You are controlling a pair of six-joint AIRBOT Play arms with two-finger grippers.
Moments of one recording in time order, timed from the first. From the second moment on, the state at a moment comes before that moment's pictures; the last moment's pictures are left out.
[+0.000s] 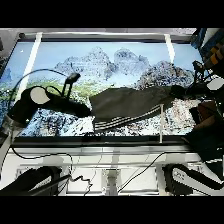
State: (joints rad) left arm -0.33 -1.09 1.00 1.02 -1.22 -1.34; right arm -0.24 -1.22 1.11 -1.21 1.09 1.37
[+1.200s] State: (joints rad) left arm -0.51 -1.28 0.92 0.76 -1.30 -1.39; right arm -0.25 -1.25 1.11 -1.39 1.03 1.38
